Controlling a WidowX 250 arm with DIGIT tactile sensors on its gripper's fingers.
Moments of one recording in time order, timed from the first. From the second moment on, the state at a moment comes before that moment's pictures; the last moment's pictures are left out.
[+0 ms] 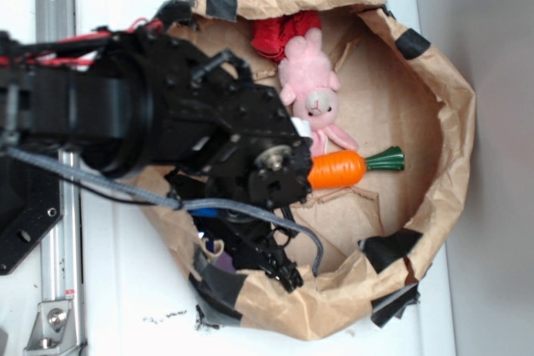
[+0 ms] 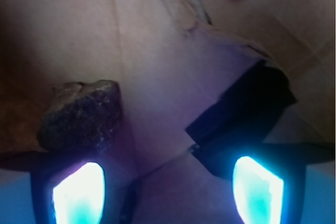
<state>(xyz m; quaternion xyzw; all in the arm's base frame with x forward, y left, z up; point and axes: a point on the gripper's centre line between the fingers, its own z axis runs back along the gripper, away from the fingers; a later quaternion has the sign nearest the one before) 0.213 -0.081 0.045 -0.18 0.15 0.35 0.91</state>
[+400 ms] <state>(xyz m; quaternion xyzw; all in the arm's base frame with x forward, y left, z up) 0.224 -0.085 0.047 -0.18 0.10 0.34 0.92</state>
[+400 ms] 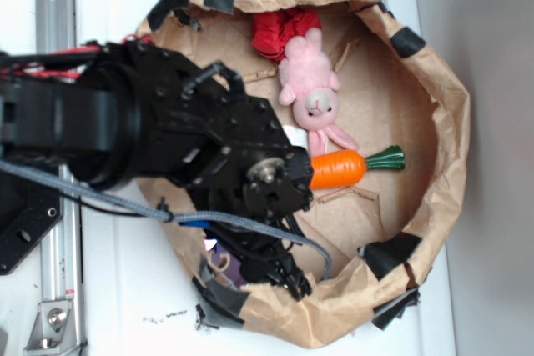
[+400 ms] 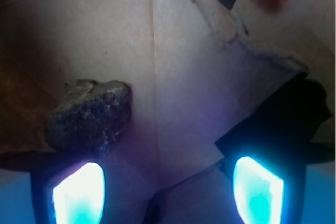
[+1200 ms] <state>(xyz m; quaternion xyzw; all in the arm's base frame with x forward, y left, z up) 0.244 -0.062 0.071 -0.21 0.07 0.35 0.91</state>
